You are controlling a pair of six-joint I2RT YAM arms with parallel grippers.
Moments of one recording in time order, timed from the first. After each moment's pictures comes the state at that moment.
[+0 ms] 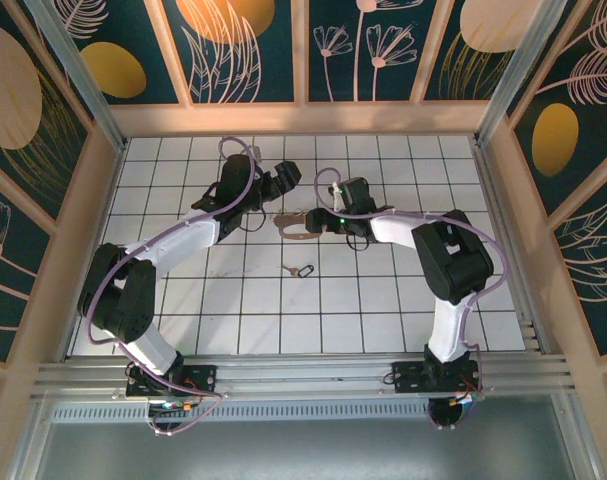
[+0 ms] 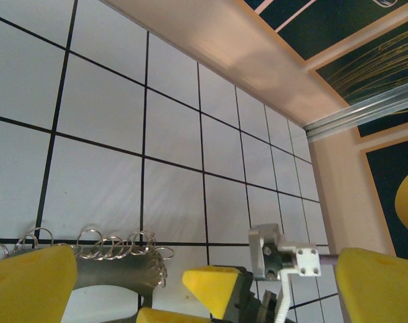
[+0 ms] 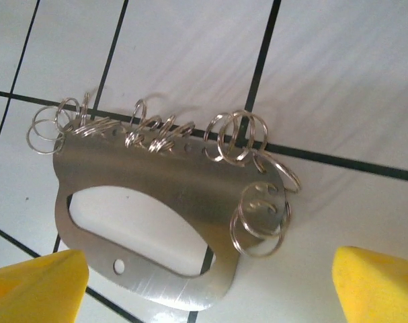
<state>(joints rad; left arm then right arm) -0.50 1.66 1.14 0.07 0.11 -0.88 0.50 1.90 1.08 -0.01 -0.24 0.38</state>
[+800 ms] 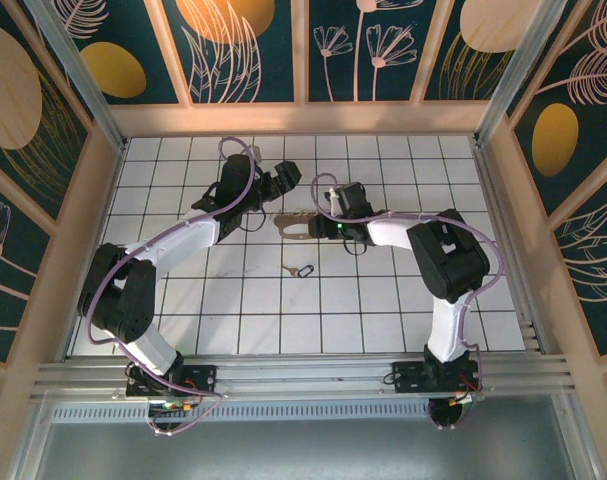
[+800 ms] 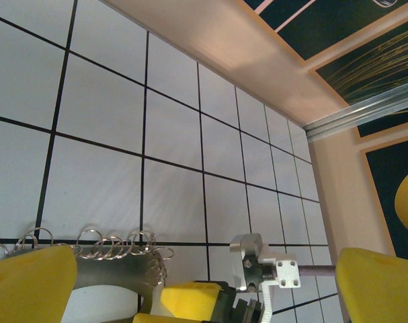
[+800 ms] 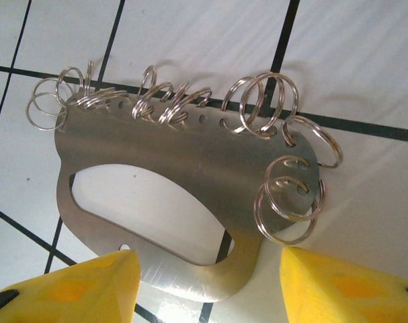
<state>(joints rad) -0.50 1.66 1.14 0.07 0.11 -0.88 0.52 1.93 1.07 0.02 -0.27 0.39</state>
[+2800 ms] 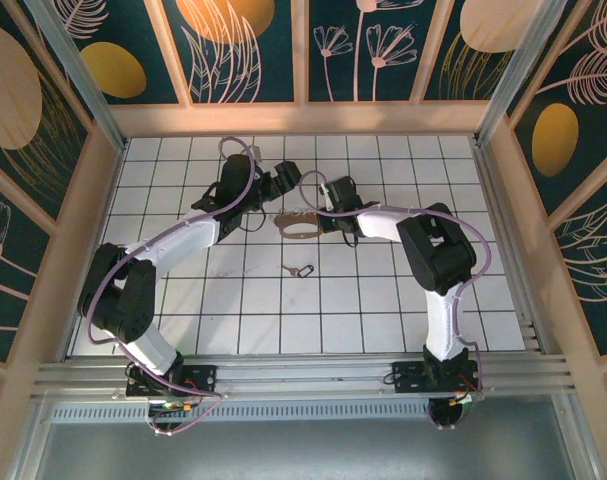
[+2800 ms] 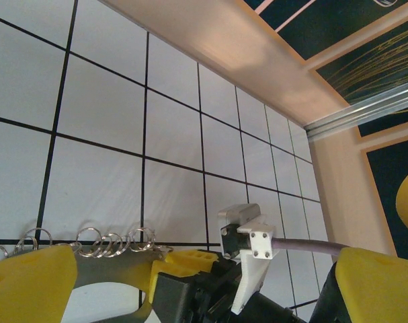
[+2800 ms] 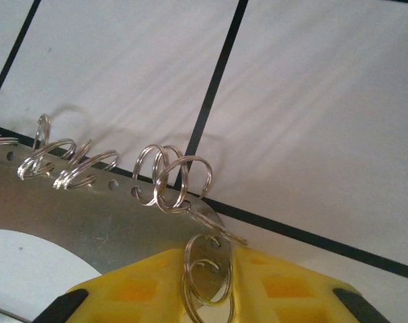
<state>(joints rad) -0.50 1.66 1.14 0.07 0.12 -0.88 0.54 2.03 1.22 -0.07 0.00 0.20</state>
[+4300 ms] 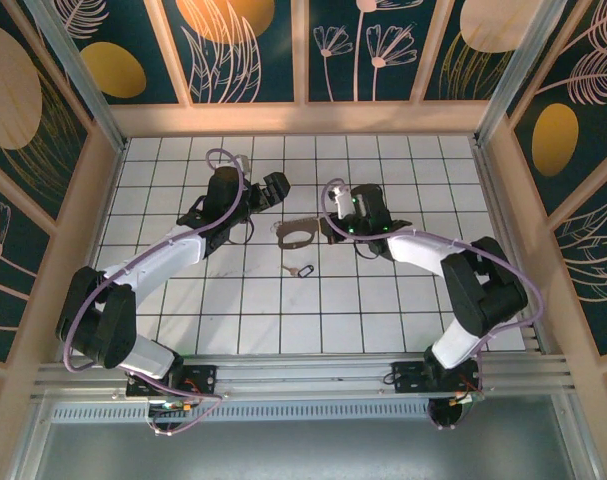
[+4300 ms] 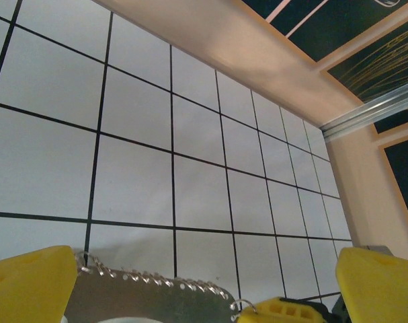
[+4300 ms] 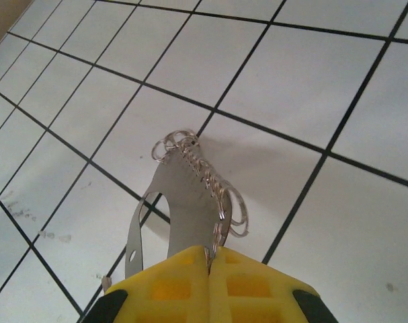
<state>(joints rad) -0.50 1.49 1.00 0.04 0.05 -0.81 0.52 1.66 0.90 0.12 -0.35 0.21</state>
